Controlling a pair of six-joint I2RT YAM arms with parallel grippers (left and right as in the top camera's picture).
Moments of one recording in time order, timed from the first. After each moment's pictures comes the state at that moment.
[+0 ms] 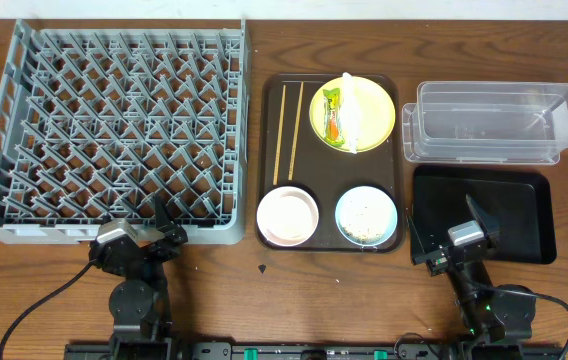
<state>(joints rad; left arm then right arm) -0.03 0.02 0.02 -0.09 -0.32 -0.26 0.04 0.01 0.01 -0.05 -0.25 -0.22</state>
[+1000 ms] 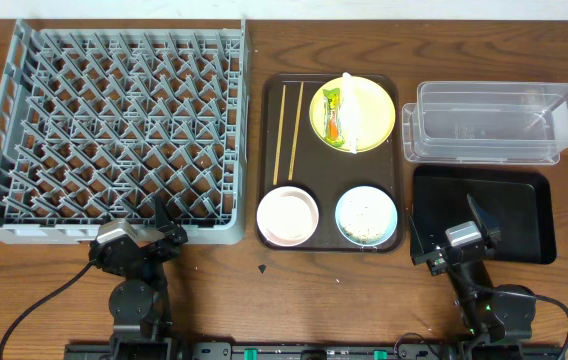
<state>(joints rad) -0.03 0.02 0.02 -0.09 -0.32 -0.26 0.04 0.01 0.01 -0.05 -0.25 -0.27</state>
